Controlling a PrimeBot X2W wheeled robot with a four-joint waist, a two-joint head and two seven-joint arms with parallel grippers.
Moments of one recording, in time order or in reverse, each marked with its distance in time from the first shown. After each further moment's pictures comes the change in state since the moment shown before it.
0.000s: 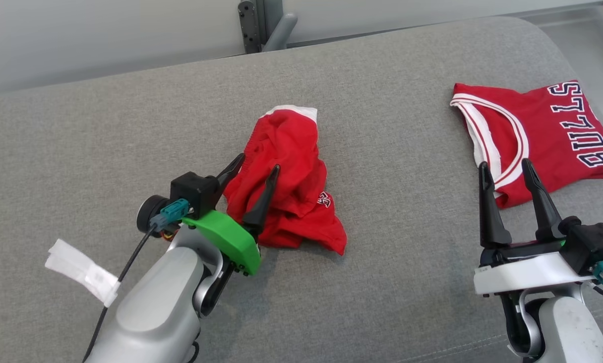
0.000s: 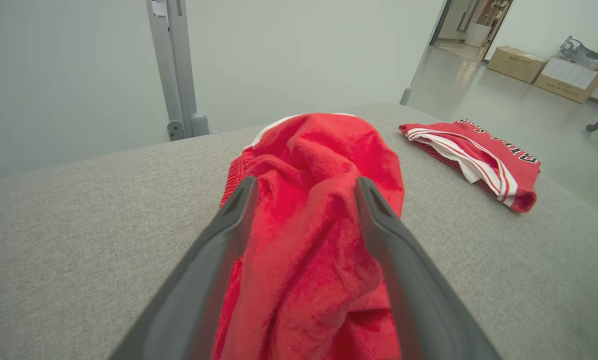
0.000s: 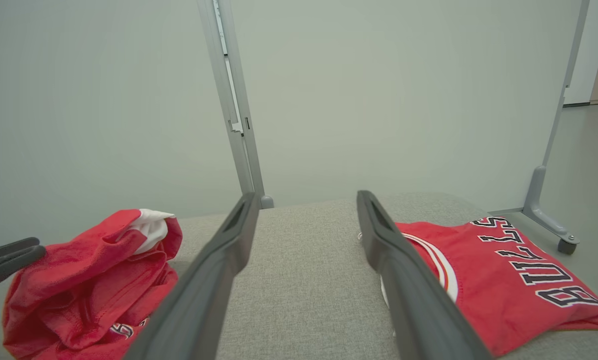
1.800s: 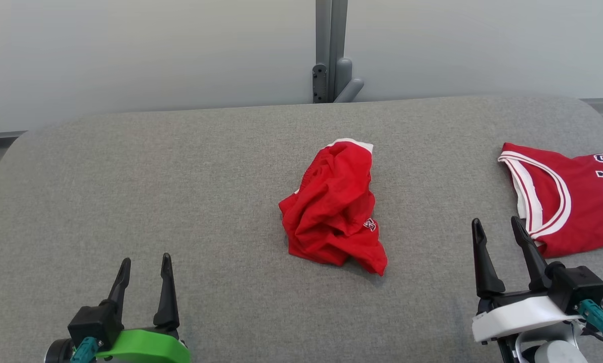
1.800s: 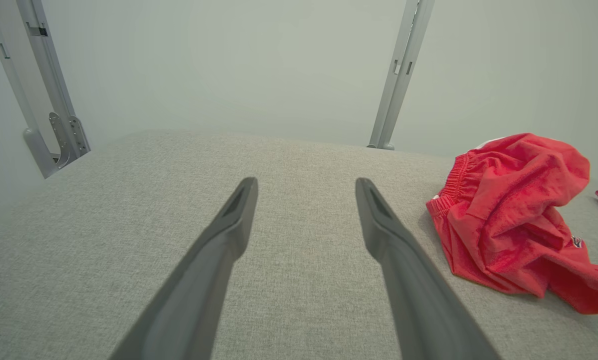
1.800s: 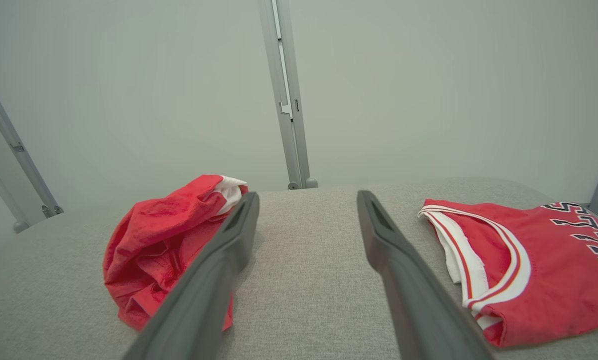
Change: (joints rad) left arm 0.635 -0.072 0.636 -0.411 0.351 0.095 0.000; right arm 0.133 0.000 0.004 0.075 0.007 0.000 -0.001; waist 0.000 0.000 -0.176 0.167
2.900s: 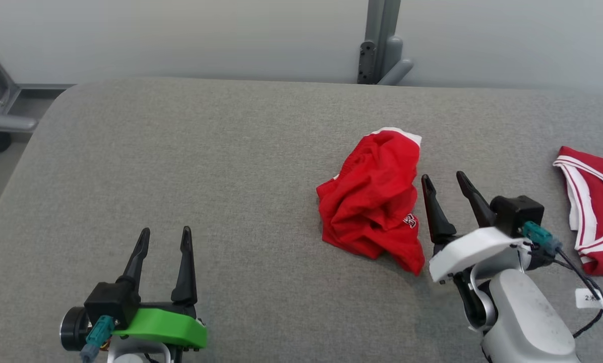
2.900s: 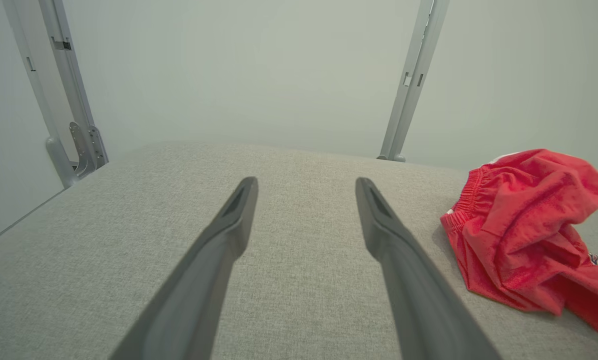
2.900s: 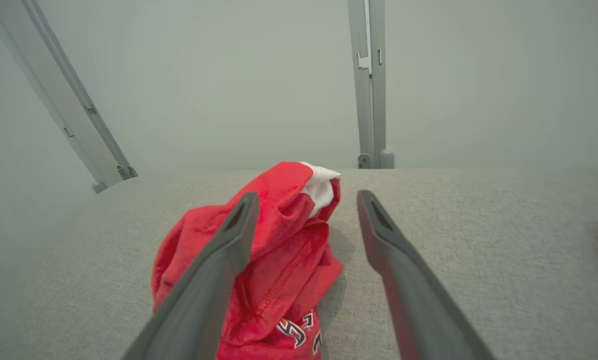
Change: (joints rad) left arm -0.054 -0.041 -0.012 -0.032 0.059 -0.044 0.000; right arm -0.312 0.000 0.118 0.321 0.059 0.000 0.028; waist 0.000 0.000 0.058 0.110
